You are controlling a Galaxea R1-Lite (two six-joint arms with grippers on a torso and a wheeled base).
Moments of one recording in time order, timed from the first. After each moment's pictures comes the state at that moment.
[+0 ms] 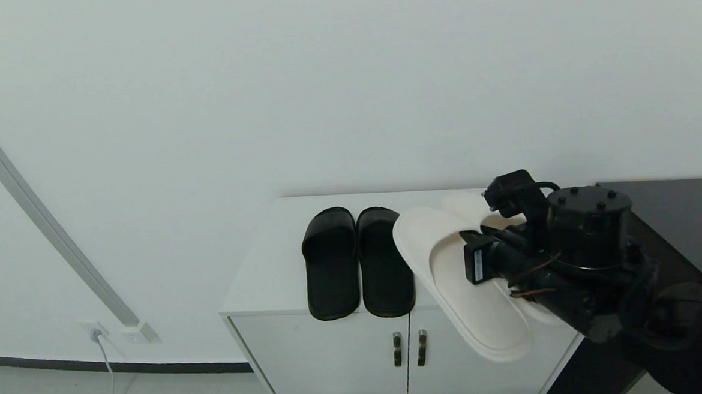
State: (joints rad) left arm 0.00 0.00 0.00 0.00 0.00 -0.01; right arm 0.71 1.76 -0.73 -0.89 -0.35 0.01
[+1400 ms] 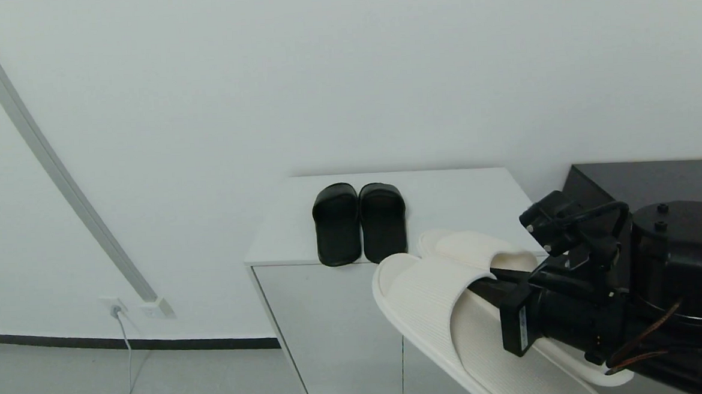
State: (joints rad) left arm 0.00 0.00 0.00 0.00 0.00 -0.01; right arm 0.82 1.51 -0.60 -0.69 -0.14 0.07
